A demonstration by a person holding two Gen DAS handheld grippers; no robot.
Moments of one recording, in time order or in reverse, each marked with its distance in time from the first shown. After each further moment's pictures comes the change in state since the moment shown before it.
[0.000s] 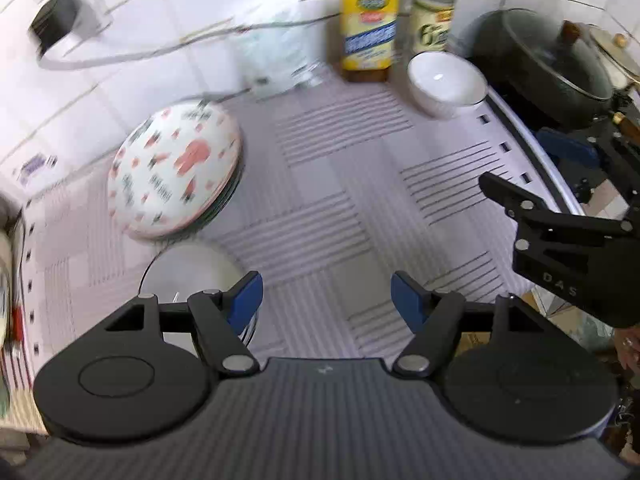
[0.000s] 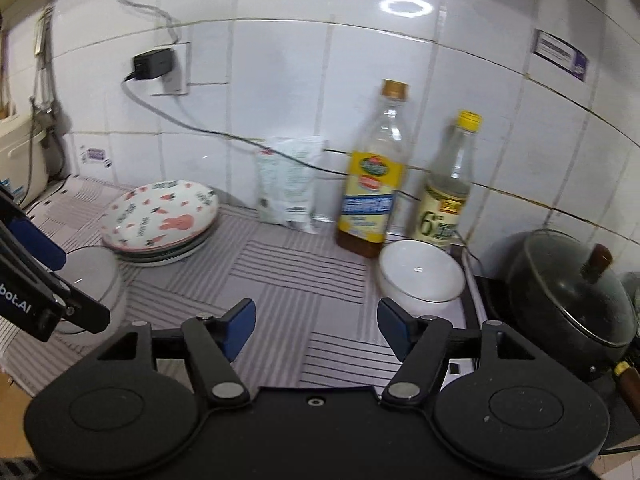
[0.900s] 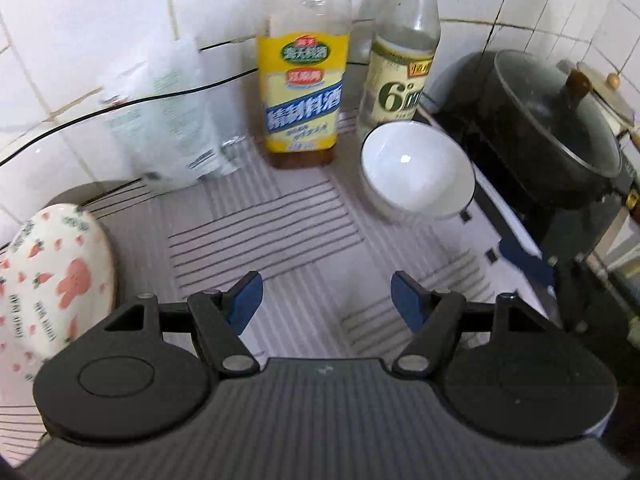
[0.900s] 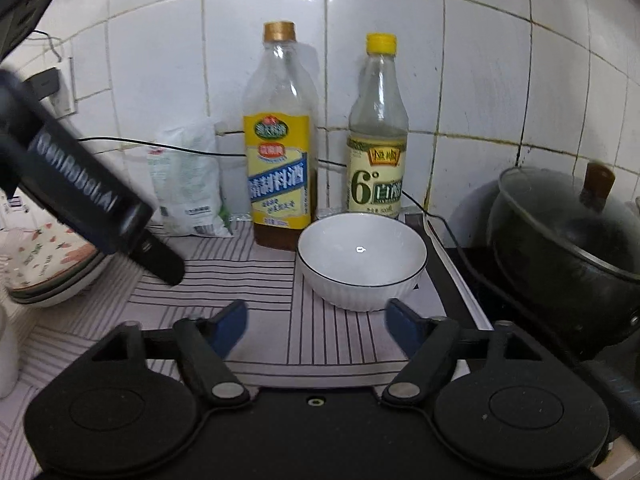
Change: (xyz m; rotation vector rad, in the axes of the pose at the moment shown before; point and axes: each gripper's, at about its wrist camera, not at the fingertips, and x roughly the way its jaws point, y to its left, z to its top) left arm 0.119 -0.041 0.116 -0.005 -0.100 -0.138; right arm 0.103 -0.064 -0.036 0.200 -0.062 -0.088
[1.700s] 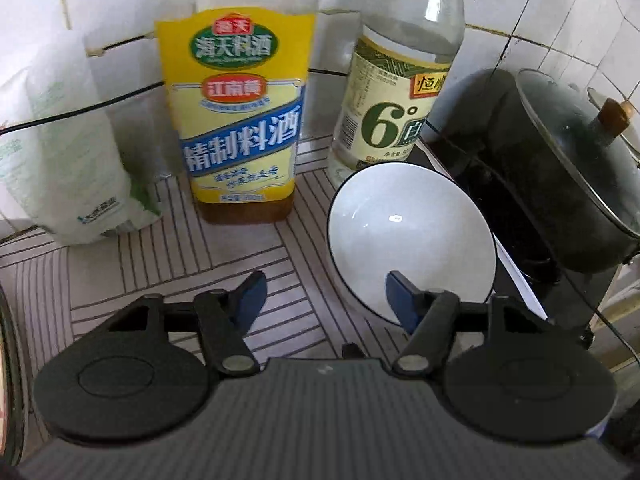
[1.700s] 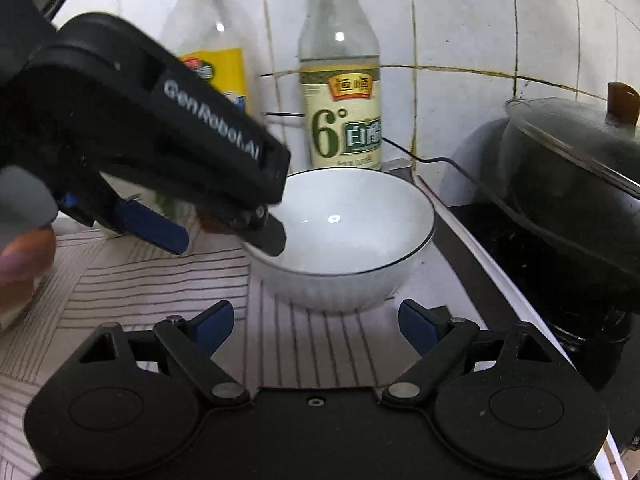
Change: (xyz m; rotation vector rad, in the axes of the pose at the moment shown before) left arm 0.101 -0.014 0.044 -0.041 -0.047 -0.067; right arm 0.089 -0.020 0.000 0.125 0.061 -0.056
